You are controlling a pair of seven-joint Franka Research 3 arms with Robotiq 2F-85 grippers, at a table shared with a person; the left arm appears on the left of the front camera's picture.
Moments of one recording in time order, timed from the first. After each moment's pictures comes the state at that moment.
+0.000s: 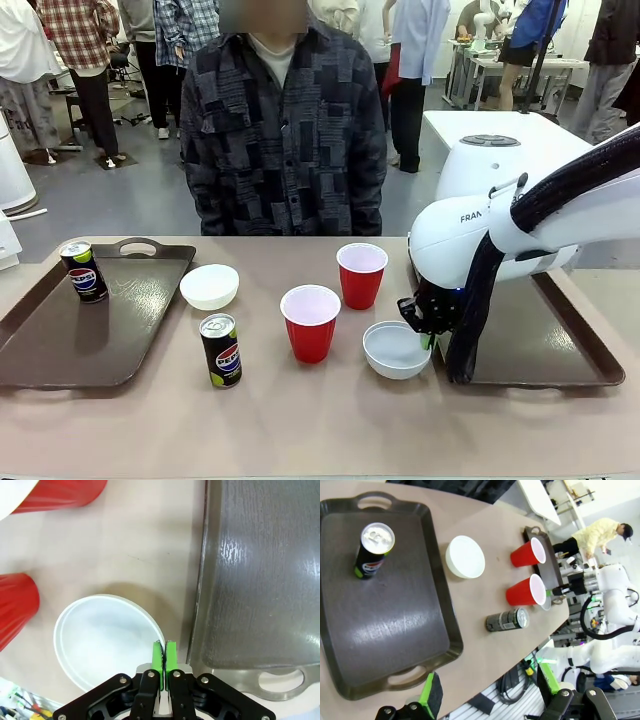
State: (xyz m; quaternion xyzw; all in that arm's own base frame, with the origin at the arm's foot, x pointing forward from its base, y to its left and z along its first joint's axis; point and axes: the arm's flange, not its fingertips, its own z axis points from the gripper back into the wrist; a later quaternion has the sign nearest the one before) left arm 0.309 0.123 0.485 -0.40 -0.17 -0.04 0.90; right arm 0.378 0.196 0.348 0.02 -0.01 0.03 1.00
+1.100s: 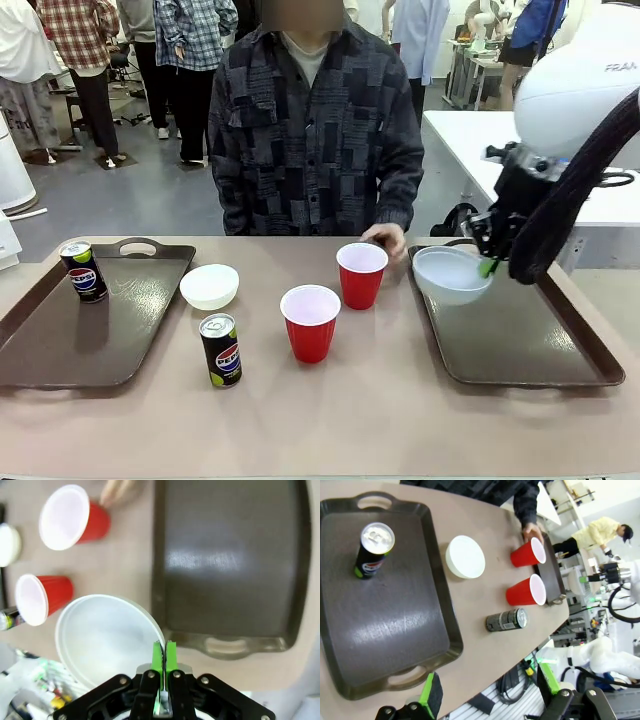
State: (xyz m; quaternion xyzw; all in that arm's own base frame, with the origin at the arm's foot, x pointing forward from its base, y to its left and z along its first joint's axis) left arm 0.309 0.124 0.485 -0.40 -0.17 -0.04 0.90; right arm 0.383 0.088 0.486 0.08 -0.05 0.00 1.00
